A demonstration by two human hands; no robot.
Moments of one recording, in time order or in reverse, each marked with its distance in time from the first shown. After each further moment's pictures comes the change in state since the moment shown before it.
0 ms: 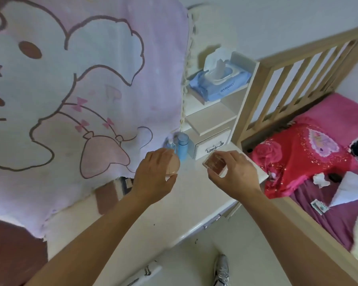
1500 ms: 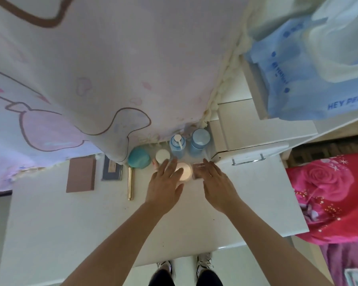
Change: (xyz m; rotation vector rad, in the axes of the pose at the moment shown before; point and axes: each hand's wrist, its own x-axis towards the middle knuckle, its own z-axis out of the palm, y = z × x) left_hand 0.046 -0.053 0.236 0.023 -0.348 -0.510; right_hand 0.108 0.107 0.257 0.115 -0.700 -0.388
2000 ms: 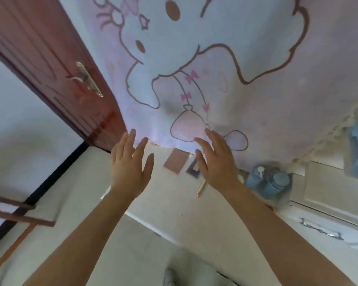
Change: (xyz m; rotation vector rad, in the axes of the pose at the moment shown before) left_hand -0.214 -0.053 -0.217 0.383 0.734 -0.633; right_hand 0.057 -0.237 -0.093 0.223 0.394 -0.751
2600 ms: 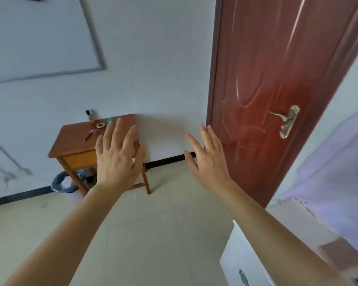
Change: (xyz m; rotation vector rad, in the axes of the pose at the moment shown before) left_hand -0.232 -0.353 -0.323 0.464 0.196 -0.758; right_hand 0.072 -0.535 0.181 0.284 -0.202 -0.711
